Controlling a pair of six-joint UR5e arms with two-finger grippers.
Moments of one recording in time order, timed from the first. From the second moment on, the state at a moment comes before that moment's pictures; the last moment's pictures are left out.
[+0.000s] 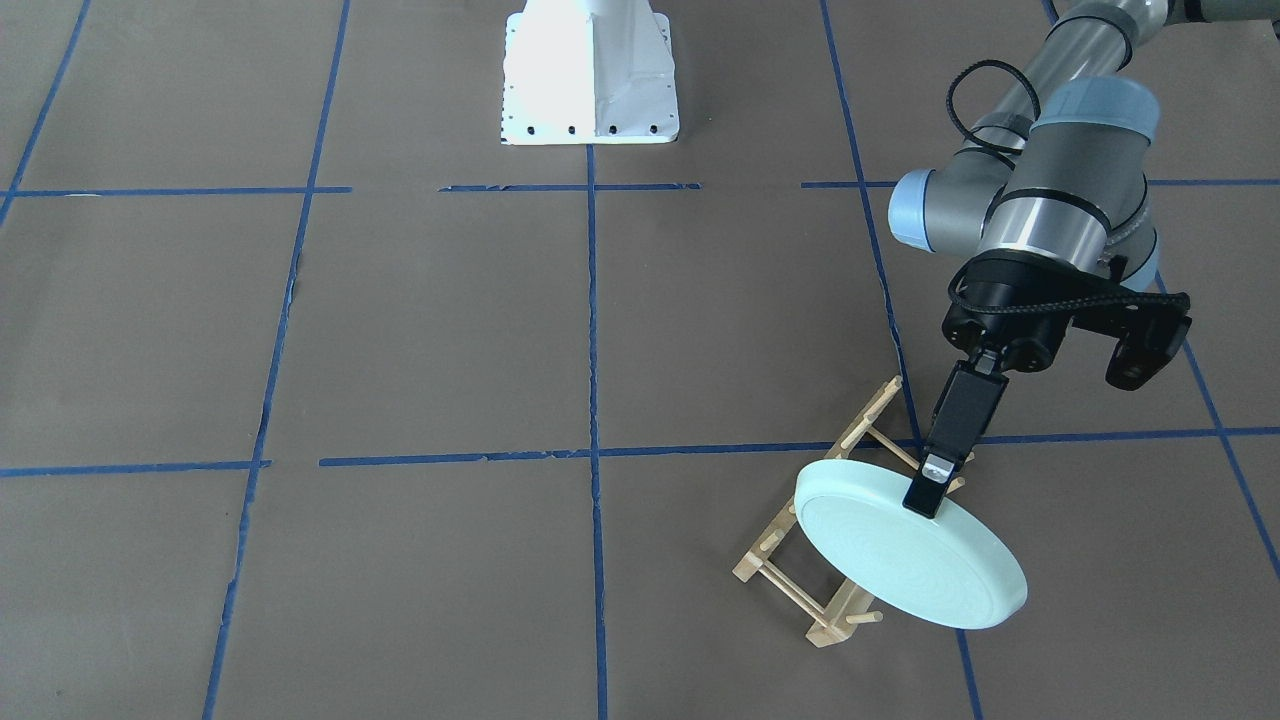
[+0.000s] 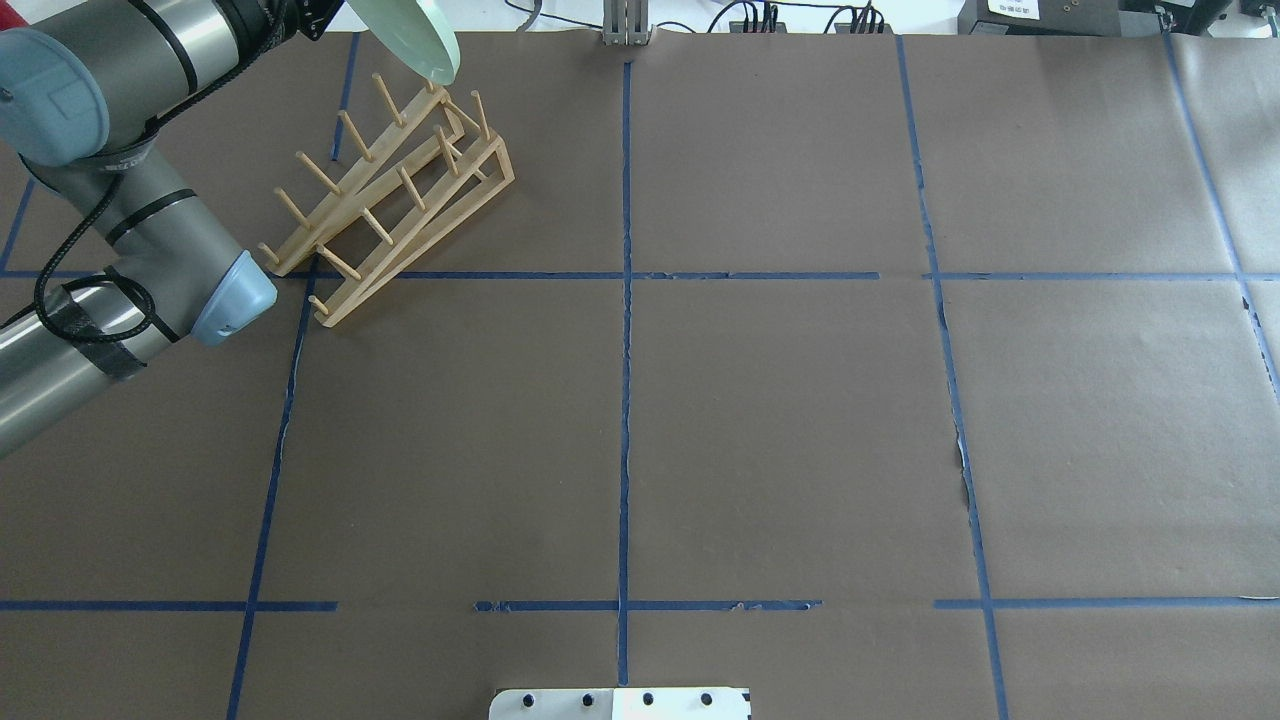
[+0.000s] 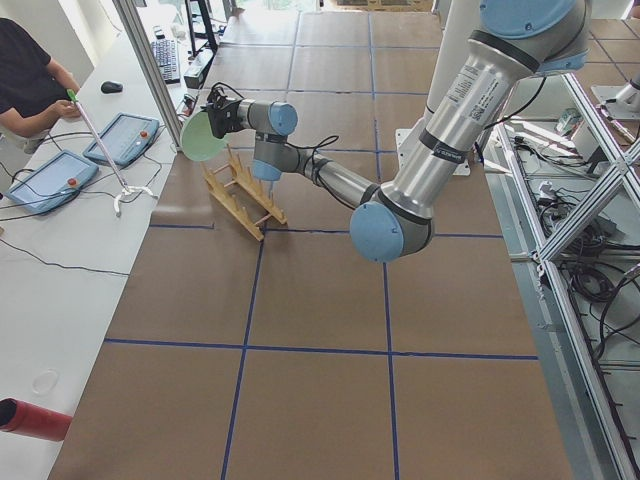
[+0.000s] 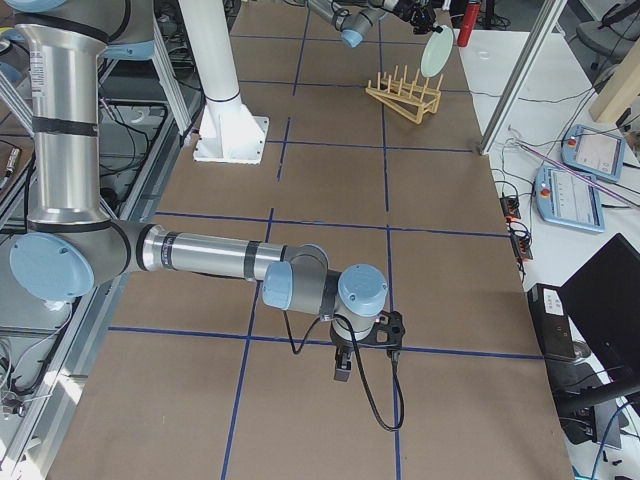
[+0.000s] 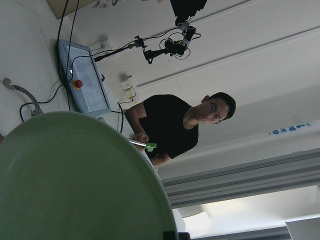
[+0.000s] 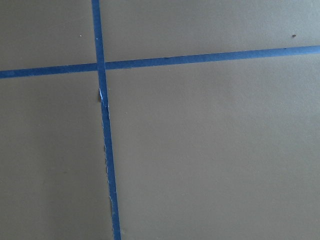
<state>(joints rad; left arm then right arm) -0.91 -2.13 -1.41 -2.91 -1.48 -1.95 1.62 -1.62 1.56 -1.63 2.31 -0.02</state>
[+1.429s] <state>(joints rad) -0.84 -2.12 -1.33 -2.91 -1.40 -1.95 1.62 -1.62 1.56 -1.63 2.31 -0.02</state>
